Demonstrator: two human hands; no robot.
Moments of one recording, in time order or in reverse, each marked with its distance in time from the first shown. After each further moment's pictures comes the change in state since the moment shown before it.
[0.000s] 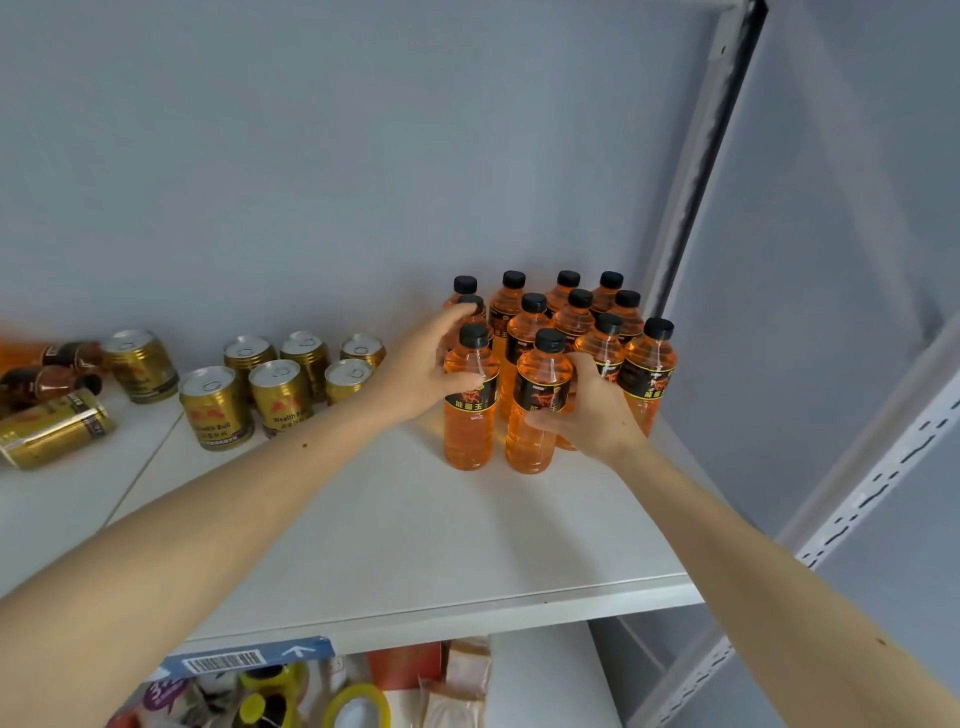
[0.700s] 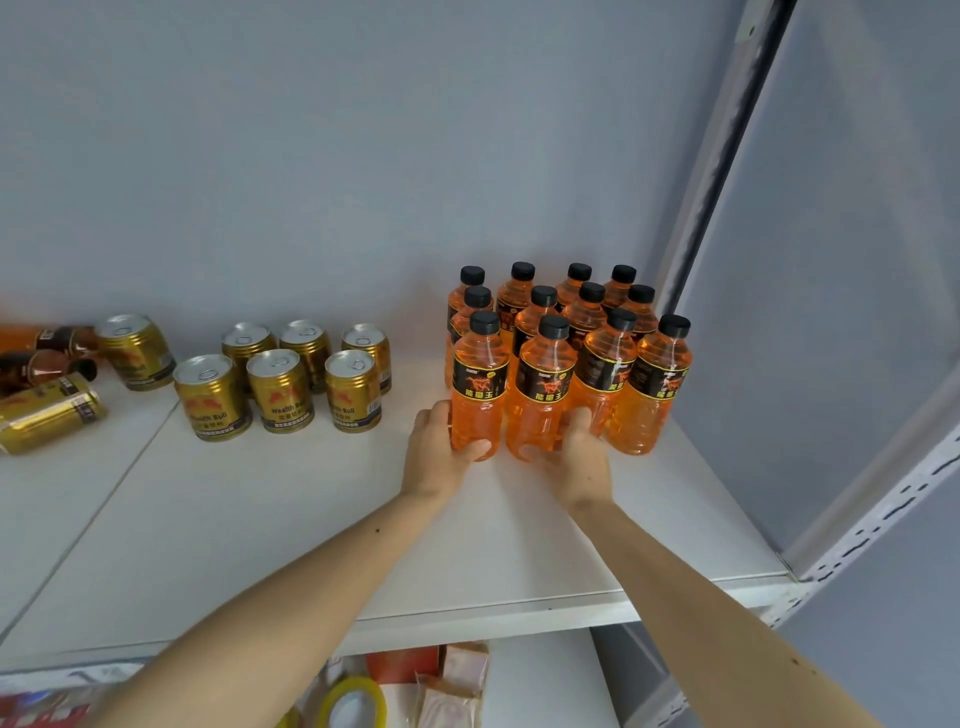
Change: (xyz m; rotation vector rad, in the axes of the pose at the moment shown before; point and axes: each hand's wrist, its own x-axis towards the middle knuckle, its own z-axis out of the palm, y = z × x) left_hand -0.048 -0.065 0.090 0.001 0.237 -0.380; right_hand -0.024 0.026 0.064 0.044 0.071 0.189
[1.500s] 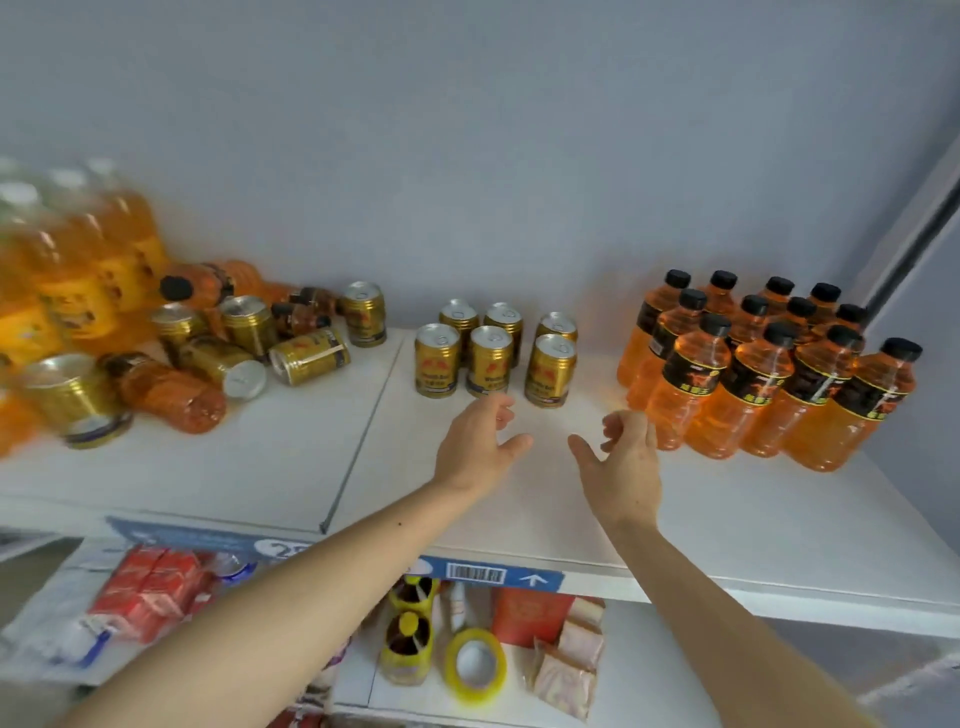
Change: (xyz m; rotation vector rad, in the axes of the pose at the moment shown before) left_hand -0.064 -0.060 -0.184 0.135 0.067 0.032; right_hand -0.098 -0.126 0.114 0.005 0.231 -0.131
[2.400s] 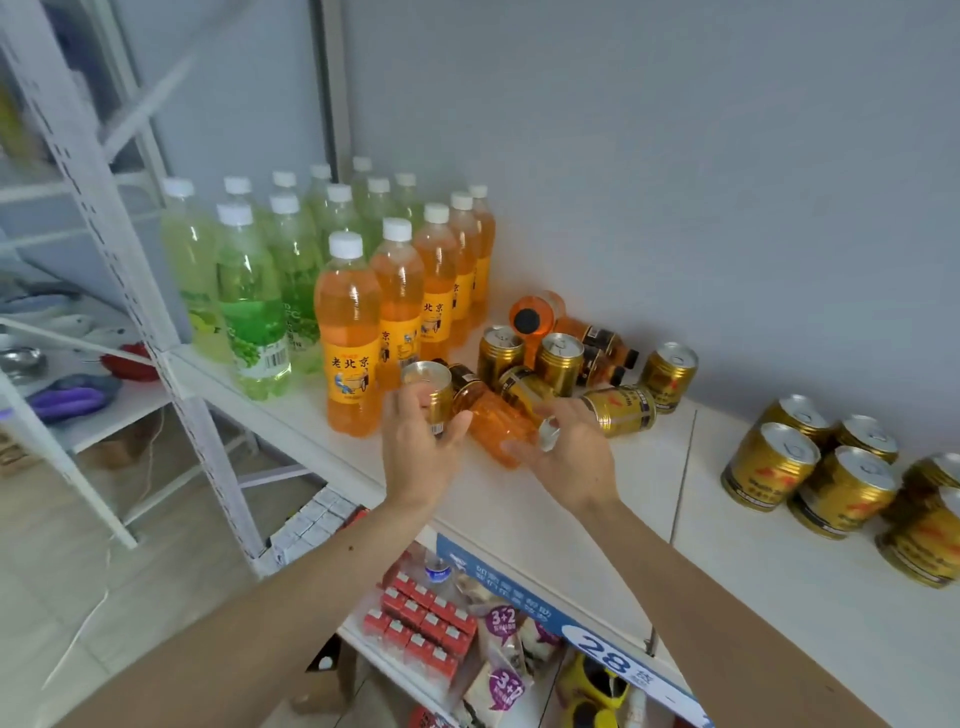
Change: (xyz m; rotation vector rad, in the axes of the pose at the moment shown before) left_hand -0.054 -0.200 -0.309 0.142 0.792 -0.249; right_hand -0.087 -0.291 0.246 0.117 -0.576 -0.538
